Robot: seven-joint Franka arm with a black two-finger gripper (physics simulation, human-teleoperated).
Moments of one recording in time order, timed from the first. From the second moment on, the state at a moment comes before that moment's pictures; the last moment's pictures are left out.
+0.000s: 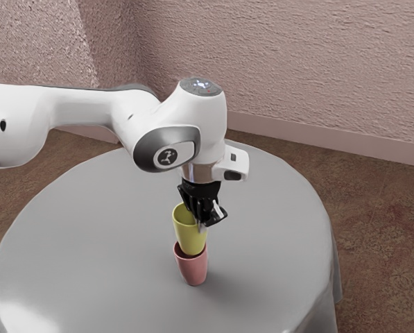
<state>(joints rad) 0.05 0.09 -0.52 -1.98 0.18 2.00 -0.19</state>
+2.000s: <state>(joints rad) -0.17 0.02 -0.26 -1.92 0.13 1.85 -0.21</state>
